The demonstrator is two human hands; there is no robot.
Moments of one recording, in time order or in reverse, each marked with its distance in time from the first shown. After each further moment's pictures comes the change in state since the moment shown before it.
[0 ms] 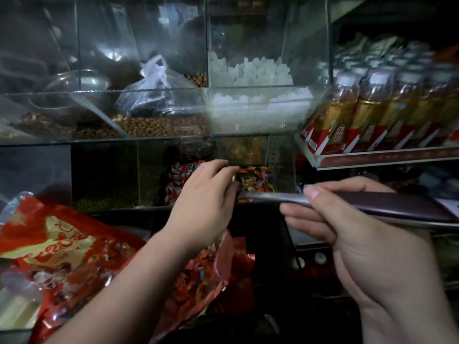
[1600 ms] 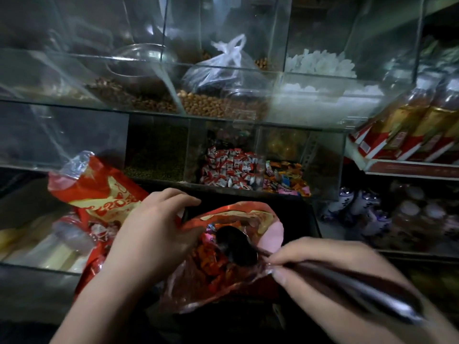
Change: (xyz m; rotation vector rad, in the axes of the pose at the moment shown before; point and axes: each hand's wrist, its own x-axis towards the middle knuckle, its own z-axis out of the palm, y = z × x) left_hand -0.130 -0.061 -0.087 0.045 -0.053 -0.357; right_hand -0.058 0.018 0.041 -0.832 -0.649 0.037
